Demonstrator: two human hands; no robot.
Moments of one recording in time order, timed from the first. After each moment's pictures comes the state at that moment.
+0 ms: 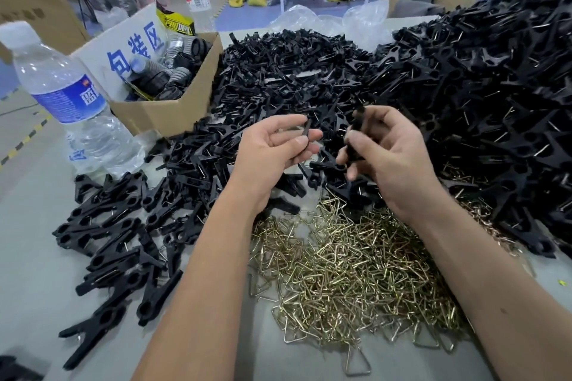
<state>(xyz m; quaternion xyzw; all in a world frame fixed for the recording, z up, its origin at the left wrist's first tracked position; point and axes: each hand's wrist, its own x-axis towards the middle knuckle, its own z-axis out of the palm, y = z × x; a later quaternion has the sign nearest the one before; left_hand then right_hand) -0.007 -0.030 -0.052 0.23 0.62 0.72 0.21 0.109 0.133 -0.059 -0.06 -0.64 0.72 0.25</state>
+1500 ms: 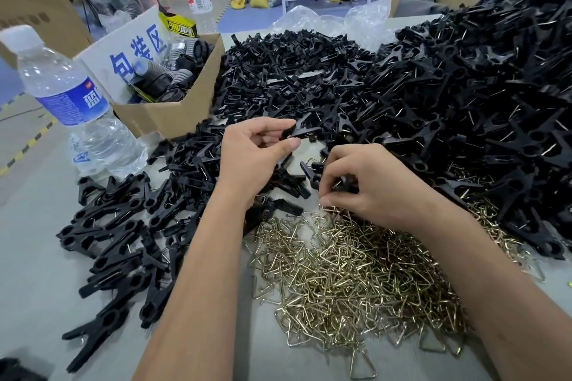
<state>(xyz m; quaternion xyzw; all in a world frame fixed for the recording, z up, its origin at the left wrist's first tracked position) -0.026 -0.044 -0.059 0.24 0.73 0.64 0.04 0.117 0.118 -0.042 0.03 -0.95 0.28 0.09</state>
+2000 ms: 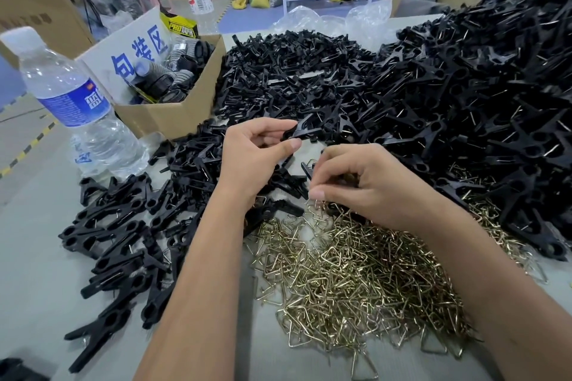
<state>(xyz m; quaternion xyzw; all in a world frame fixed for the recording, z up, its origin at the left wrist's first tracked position) -0.027 -0.045 -0.058 0.24 0.73 0.64 0.05 0.119 0.112 -0.036 0.06 -0.90 0.43 0.09</state>
